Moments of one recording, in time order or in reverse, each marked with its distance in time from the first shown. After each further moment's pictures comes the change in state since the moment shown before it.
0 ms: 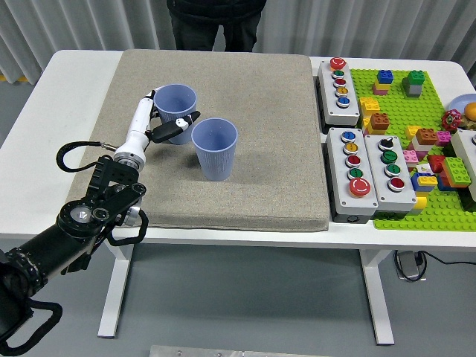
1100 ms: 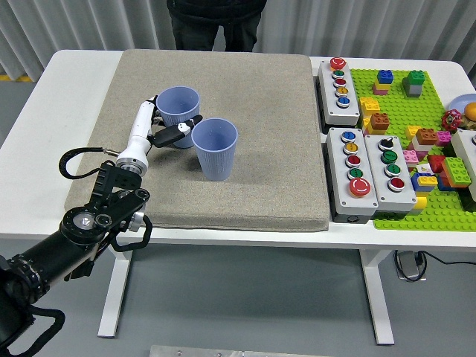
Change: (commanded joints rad) left arm 0.036 -0.012 -0.034 -0.056 0.033 0.047 -0.013; right arm -0.004 0.001 -0.001 0.000 0.005 0.004 -0.001
